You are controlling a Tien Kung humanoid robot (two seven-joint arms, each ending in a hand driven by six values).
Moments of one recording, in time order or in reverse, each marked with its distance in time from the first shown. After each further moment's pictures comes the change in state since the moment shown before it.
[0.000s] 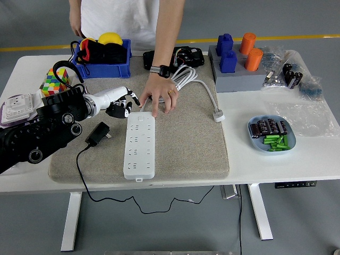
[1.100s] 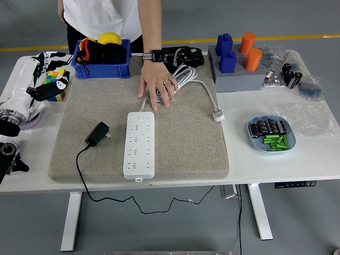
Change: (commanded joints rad) left arm 0.612 -0.091 -0.956 -0.308 0.113 0.191 -0.277; right arm -0.005 0.019 0.027 0.001 -0.018 -0.001 0.001
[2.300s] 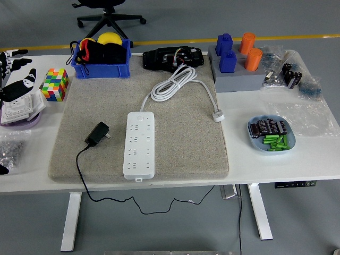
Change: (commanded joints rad) left arm 0.028 0.003 -0.141 -0.012 0.018 0.001 -0.001; right arm 0.039 -0.013 -0.011 -0.001 0.019 -0.030 0.029
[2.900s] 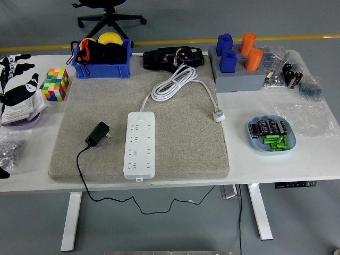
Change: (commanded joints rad) left arm 0.036 -0.001 0.026 -0.006 -0.007 -0.001 0.004; right arm -0.038 0.004 0.089 0.013 -0.053 0.015 -0.021
